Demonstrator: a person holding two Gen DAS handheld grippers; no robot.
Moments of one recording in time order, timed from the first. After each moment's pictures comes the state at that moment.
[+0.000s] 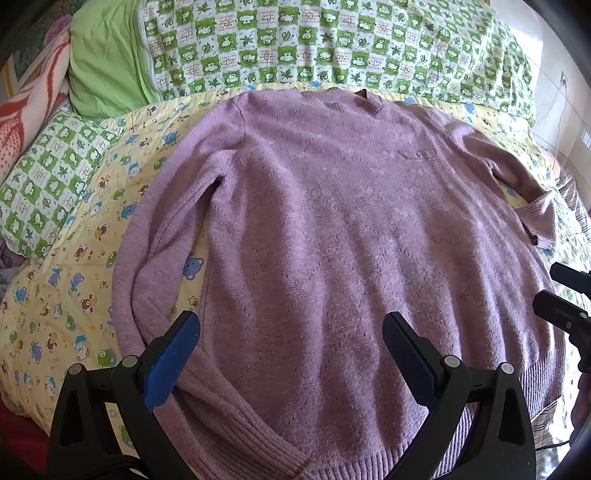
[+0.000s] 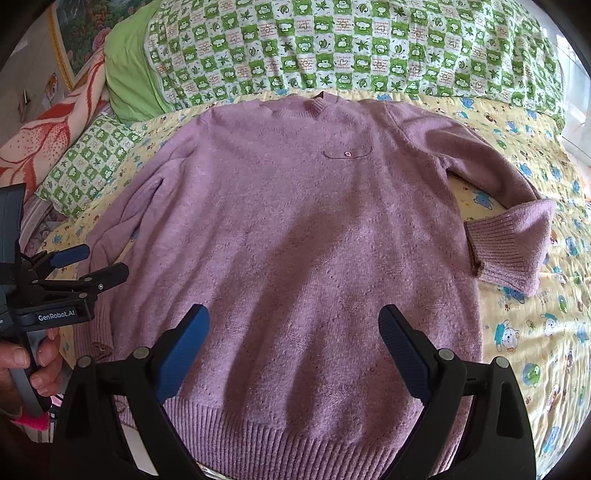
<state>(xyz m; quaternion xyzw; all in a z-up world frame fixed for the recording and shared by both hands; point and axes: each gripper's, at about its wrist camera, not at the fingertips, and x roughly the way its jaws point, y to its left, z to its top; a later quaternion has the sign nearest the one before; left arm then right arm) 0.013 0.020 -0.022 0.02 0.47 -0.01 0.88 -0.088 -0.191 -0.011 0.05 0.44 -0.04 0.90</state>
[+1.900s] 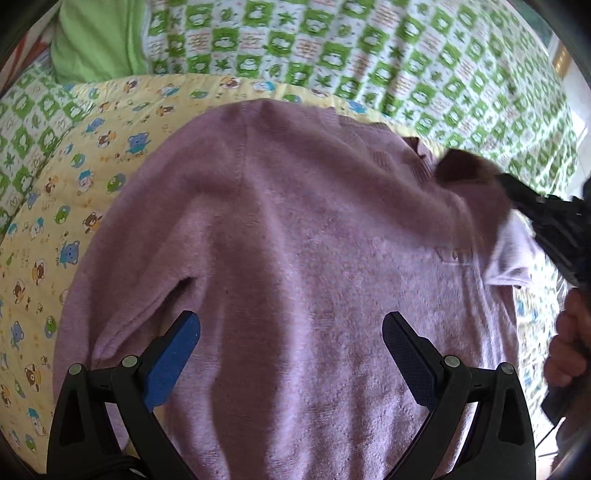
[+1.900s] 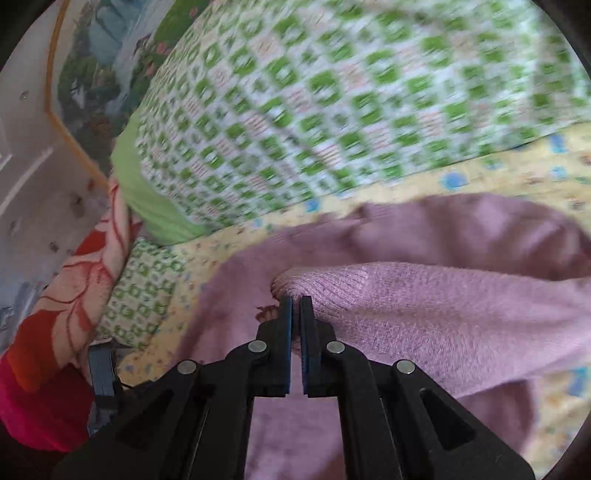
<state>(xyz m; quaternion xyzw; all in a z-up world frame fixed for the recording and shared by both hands) 0.179 0.059 -0.029 -0.12 0.50 0.00 0.86 0.143 -0.266 0.049 0.23 0.35 0.11 0.90</state>
